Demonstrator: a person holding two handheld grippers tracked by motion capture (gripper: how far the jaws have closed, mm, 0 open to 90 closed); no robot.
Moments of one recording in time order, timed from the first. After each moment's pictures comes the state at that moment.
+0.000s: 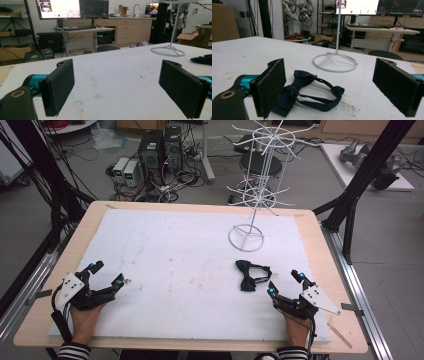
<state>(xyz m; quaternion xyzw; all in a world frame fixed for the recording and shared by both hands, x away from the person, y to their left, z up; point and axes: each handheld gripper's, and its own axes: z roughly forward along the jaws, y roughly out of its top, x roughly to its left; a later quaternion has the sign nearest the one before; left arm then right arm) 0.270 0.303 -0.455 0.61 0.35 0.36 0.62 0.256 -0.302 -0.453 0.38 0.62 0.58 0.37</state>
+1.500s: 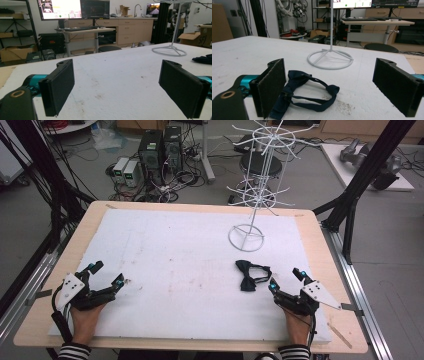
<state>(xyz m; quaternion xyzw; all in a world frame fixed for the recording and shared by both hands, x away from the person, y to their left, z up) 0.269 0.302 -0.455 0.60 0.35 0.37 0.61 0.263 -0.303 -0.447 0.41 0.61 0.57 0.36</state>
